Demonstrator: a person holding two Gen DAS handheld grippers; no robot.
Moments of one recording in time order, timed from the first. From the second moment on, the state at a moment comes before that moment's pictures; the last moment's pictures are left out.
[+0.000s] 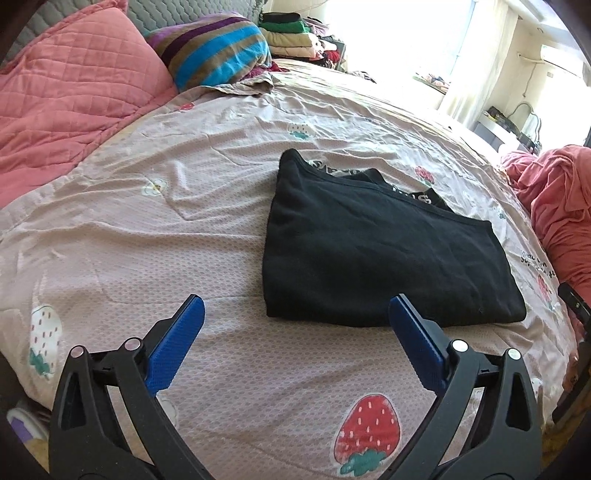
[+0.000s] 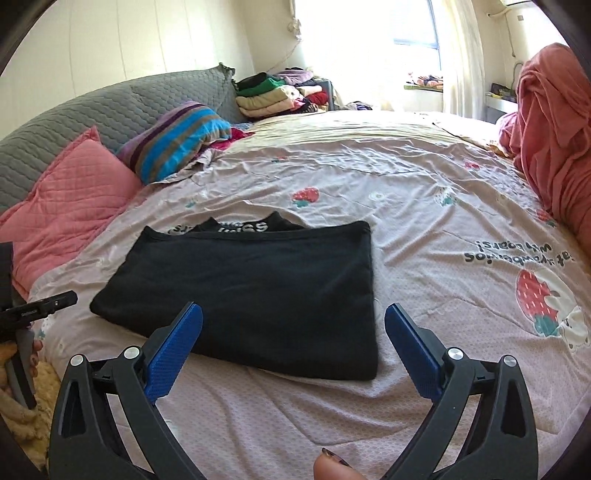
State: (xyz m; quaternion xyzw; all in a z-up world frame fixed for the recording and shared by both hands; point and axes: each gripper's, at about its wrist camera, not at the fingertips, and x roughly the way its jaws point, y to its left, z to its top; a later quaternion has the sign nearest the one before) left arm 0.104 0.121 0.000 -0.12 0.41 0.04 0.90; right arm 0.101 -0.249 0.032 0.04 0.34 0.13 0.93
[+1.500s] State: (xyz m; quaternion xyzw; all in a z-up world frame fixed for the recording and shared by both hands) left arm 0.092 0.217 0.003 -0.19 0.38 0.11 0.90; right arm 0.116 -0.062 0.030 -0.07 0.34 0.29 0.89
